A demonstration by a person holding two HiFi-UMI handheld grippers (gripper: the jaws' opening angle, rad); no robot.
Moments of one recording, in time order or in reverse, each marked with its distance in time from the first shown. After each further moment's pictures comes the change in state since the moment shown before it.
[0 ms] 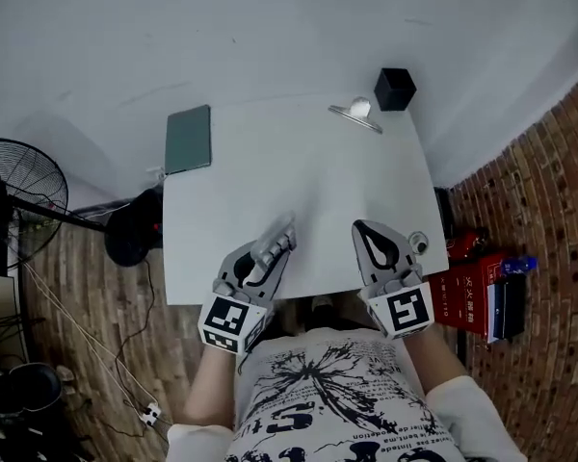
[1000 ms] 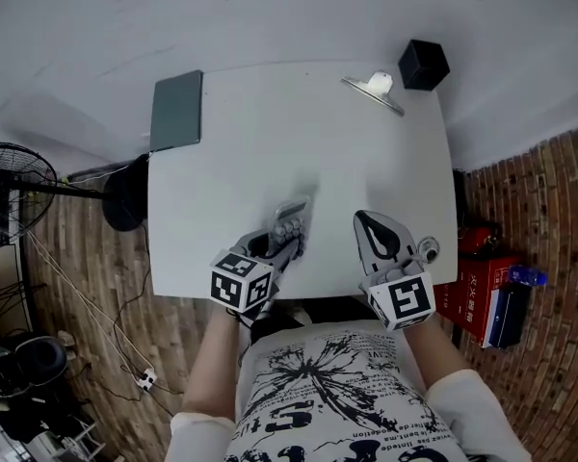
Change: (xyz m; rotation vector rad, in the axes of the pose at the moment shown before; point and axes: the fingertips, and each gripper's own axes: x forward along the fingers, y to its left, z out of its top) left arm 0.115 0.032 -0.129 -0.366 0.379 -0.081; right arm 0.064 -0.041 -0.106 0.126 0.170 0.093
